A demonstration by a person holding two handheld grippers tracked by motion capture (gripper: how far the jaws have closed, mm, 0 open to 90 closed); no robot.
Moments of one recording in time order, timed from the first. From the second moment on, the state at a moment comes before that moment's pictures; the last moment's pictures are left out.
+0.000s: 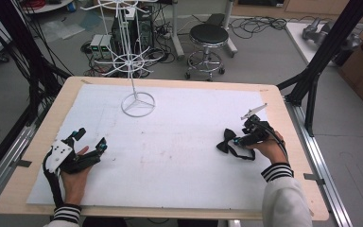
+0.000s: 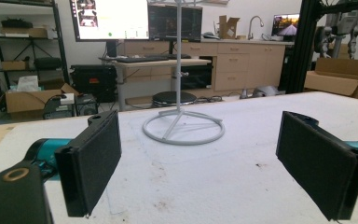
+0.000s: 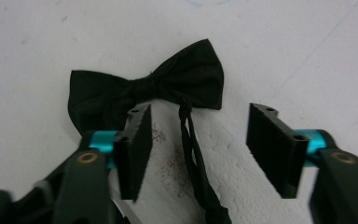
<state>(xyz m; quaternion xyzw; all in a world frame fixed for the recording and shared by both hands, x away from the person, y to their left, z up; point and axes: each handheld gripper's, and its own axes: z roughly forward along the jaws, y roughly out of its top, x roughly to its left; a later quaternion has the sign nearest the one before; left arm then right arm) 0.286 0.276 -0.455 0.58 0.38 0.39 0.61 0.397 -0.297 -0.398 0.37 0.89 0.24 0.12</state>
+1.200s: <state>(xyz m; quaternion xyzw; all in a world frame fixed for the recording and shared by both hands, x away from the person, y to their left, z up) 0.286 0.276 -0.456 0.58 0.38 0.39 0.61 0.406 -0.276 -0.410 0.36 0.91 0.17 0.11</state>
